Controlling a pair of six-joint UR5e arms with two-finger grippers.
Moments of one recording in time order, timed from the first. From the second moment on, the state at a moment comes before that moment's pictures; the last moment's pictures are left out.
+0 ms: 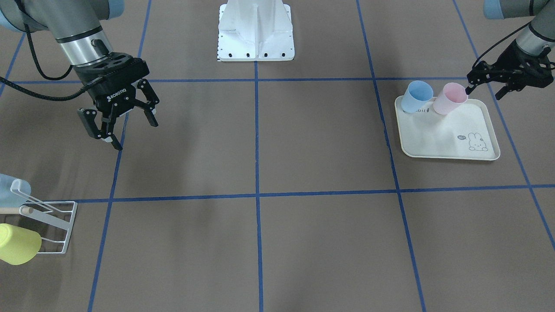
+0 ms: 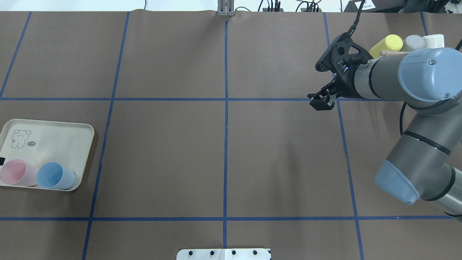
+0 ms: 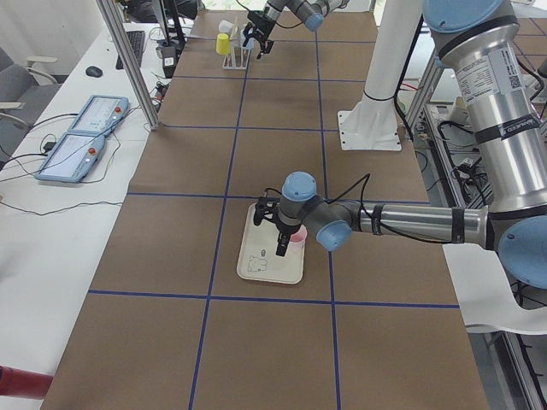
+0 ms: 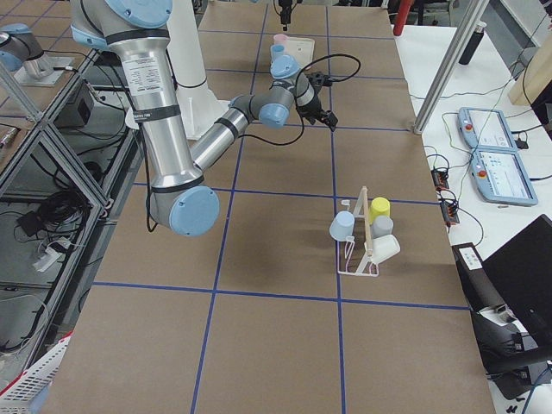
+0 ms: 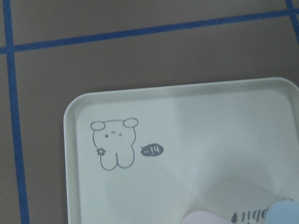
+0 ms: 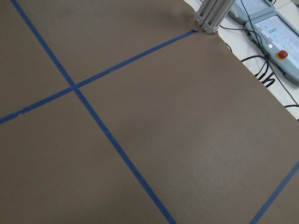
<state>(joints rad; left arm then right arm) -0.99 -1.19 -1.88 -2.31 -2.19 -0.65 0.75 -1.30 2.03 -1.24 1.74 0.21</state>
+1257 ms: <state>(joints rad) -0.91 -1.23 -1.85 -2.31 -2.18 -0.79 0.74 -1.29 2.03 -1.26 1.76 0.24</state>
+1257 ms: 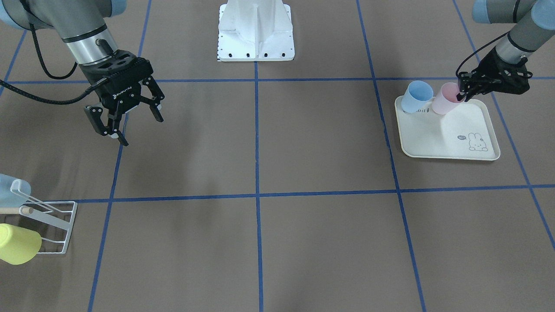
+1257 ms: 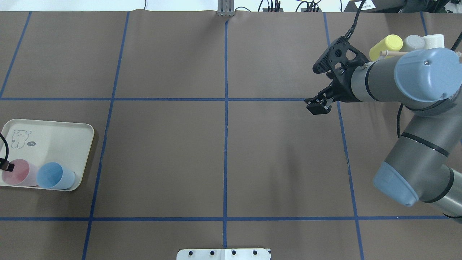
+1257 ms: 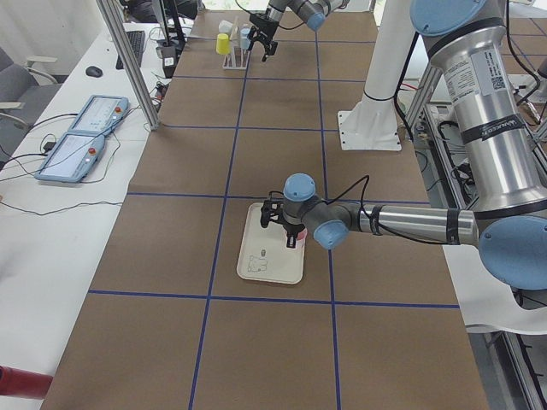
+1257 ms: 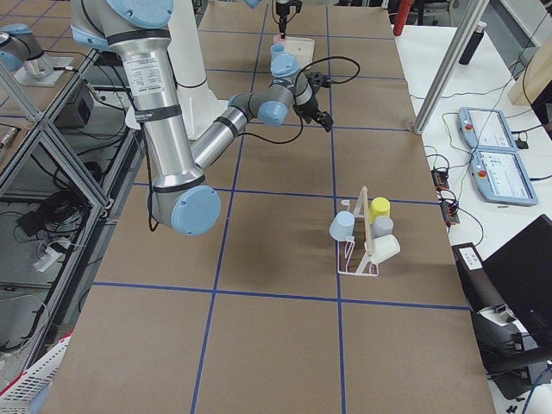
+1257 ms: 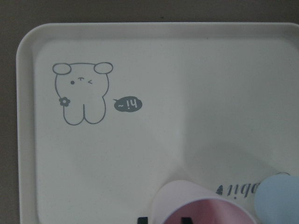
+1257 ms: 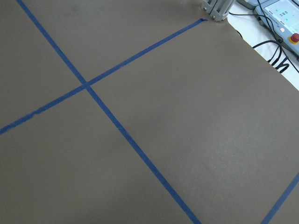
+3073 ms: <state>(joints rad) -1.06 -1.79 -1.87 -2.31 -2.38 -1.55 0.63 -1.13 1.73 -0.69 1.69 0.24</state>
